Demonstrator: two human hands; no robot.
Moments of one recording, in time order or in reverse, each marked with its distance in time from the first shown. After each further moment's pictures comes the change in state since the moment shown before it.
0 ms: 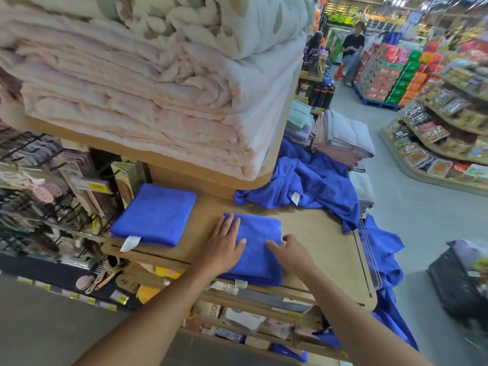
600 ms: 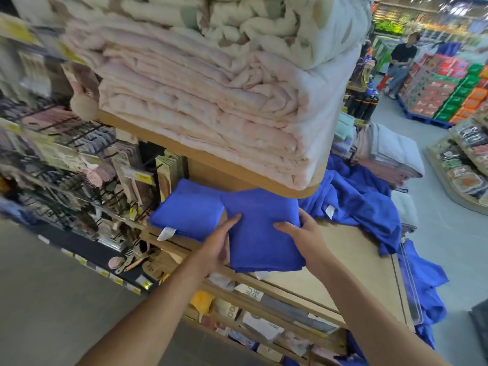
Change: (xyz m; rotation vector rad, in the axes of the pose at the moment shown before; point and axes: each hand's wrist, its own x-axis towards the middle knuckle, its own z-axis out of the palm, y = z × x) left_hand -0.027 -0.022 -0.075 -1.739 -0.110 -0.545; right_hand -0.050 -0.095 -0.024 0.678 -0.212 -0.399
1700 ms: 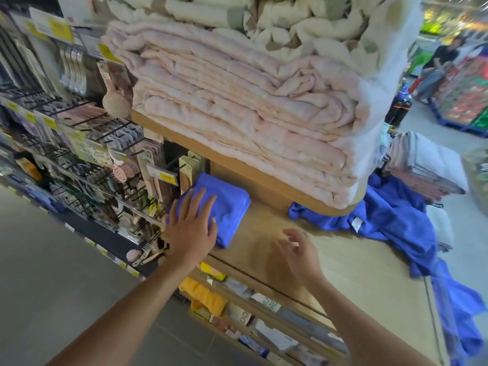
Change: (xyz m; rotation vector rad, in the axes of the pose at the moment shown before) left_hand -0.032 0.054 -0.091 1.768 0.777 0.884; right_hand 0.064 0.103 0.035 -0.444 0.089 -0.092
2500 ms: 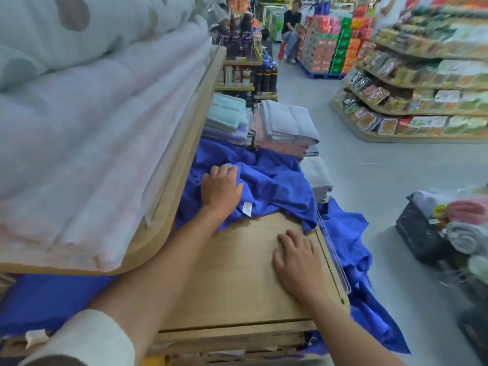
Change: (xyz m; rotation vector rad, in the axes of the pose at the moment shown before) left_hand 0.151 0.331 0.135 -0.028 -0.336 0.398; right_hand -0.050 0.121 -0.163 -0.742 0.398 0.188
